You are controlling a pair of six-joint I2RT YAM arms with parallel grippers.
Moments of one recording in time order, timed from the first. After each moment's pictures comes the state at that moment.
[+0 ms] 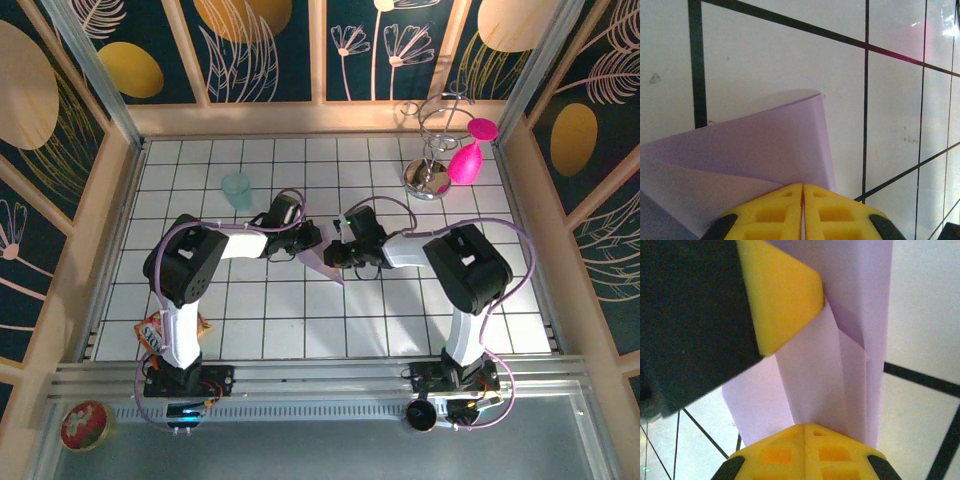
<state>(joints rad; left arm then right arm) -0.56 1.99 1.03 0.13 0.34 -0.84 0.63 1.84 0.86 0.07 -0.45 0.56</state>
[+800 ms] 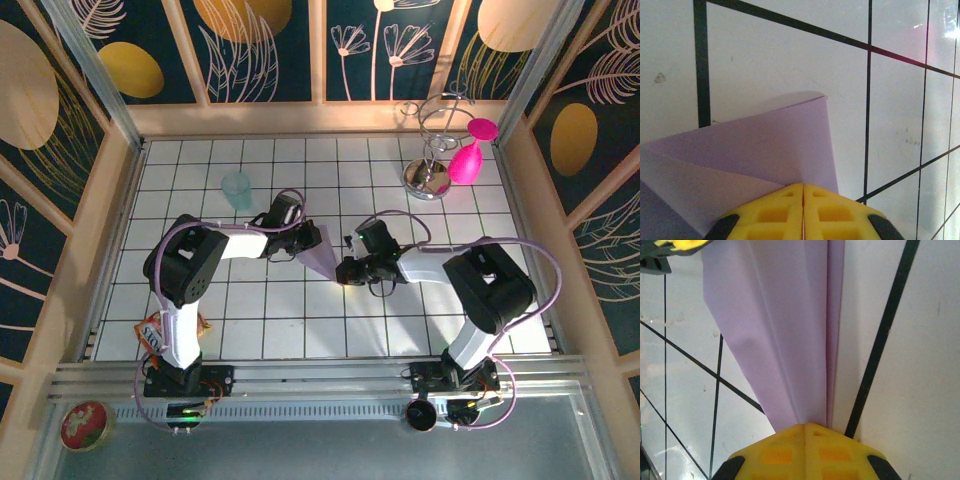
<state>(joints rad) -0.56 1.99 1.03 0.13 0.33 -0.85 0.63 1.67 0.69 -0.01 -0.47 0.54</state>
